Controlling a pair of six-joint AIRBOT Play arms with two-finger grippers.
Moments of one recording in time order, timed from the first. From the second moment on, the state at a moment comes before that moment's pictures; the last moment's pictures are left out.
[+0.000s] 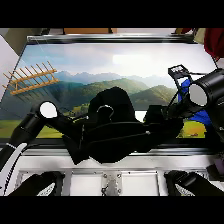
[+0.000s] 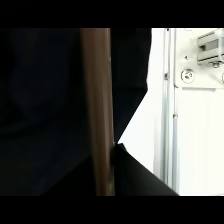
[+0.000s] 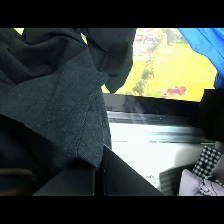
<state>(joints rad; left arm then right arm) -0.36 -1.05 0.86 1.00 -1.49 -0.34 0.47 -1.06 1.40 -1.85 1.80 1.79</state>
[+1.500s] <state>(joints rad) -0.45 -1.14 0.84 0.92 -1.26 -0.37 0.77 -1.28 1.70 -1.70 1.70 1.94</state>
